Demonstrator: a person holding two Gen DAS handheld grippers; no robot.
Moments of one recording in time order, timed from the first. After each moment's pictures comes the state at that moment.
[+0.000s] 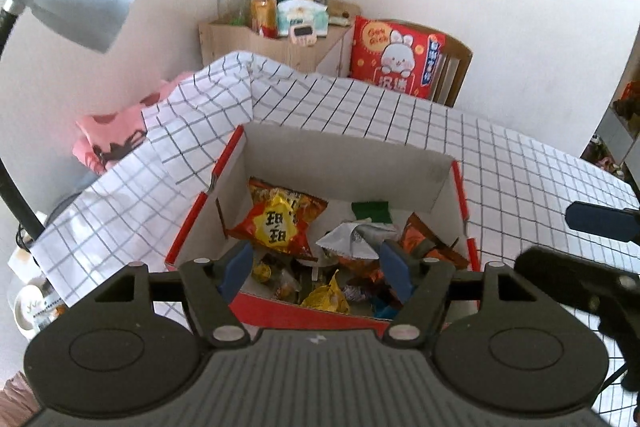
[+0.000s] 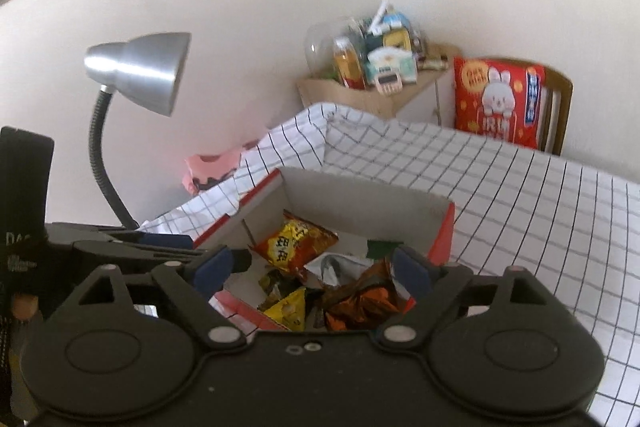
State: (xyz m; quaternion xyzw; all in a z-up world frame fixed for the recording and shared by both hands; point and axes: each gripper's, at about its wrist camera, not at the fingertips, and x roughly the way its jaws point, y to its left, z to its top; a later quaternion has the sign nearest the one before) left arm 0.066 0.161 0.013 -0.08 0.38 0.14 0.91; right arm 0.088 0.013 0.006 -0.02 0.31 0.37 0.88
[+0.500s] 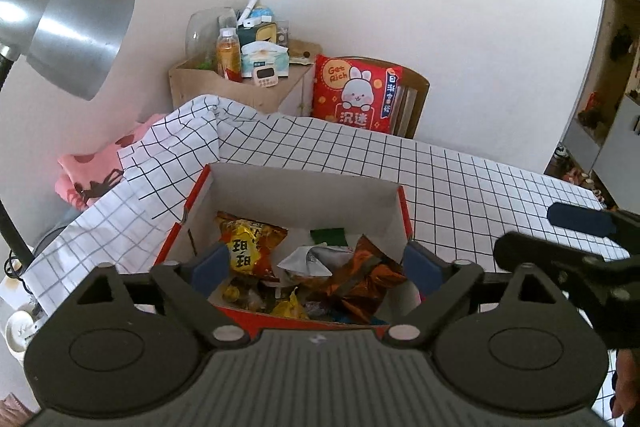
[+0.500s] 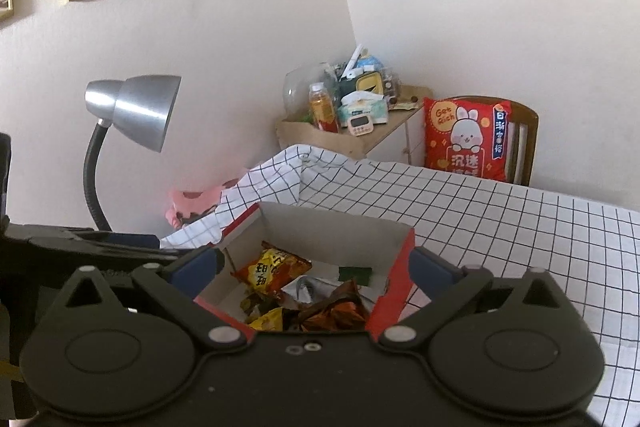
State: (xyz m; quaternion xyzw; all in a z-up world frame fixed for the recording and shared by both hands) left arm 0.037 0.135 0.038 -0.07 0.32 0.09 0.94; right arm 0.061 -0.023 0.016 0.00 0.25 0.34 0.91
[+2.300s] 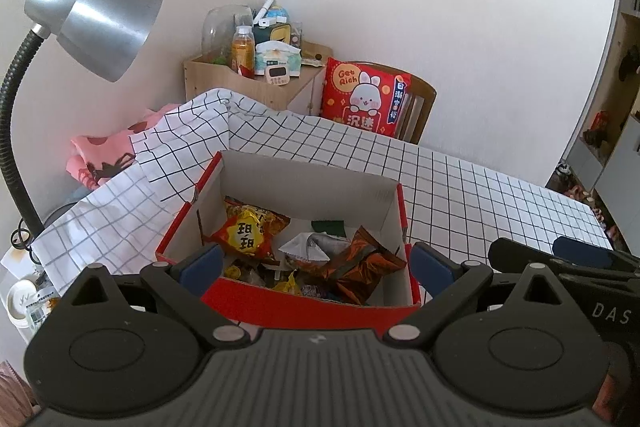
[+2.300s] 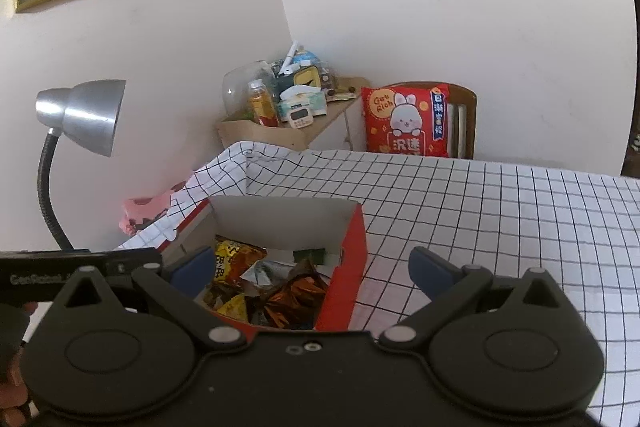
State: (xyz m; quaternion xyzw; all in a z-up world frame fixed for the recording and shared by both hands) left arm 0.008 0.124 0.045 -0.10 0.32 0.11 0.94; right arm 0.038 -0.033 0.003 0.03 0.27 0.24 0.93
